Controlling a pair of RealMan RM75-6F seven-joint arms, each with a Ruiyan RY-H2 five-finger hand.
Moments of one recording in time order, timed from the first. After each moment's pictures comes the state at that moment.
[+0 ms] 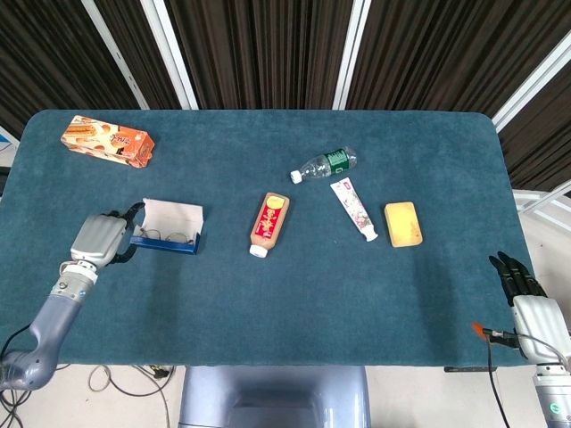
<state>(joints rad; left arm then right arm) -0.63 -1.22 -0.09 -1.55 1.04 0.94 0.32 0.07 -1.02 0.05 -1.74 -1.49 1.45 0.07</state>
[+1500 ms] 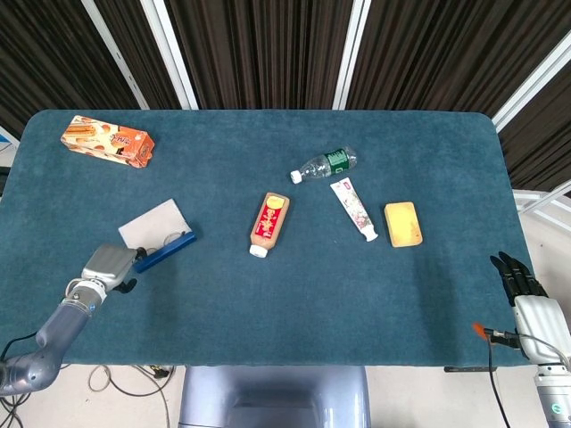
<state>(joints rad) -0.76 -1.17 0.05 -1.69 0.75 0.78 0.52 0.07 -1.02 0.05 -1.74 -1.49 1.45 0.09</state>
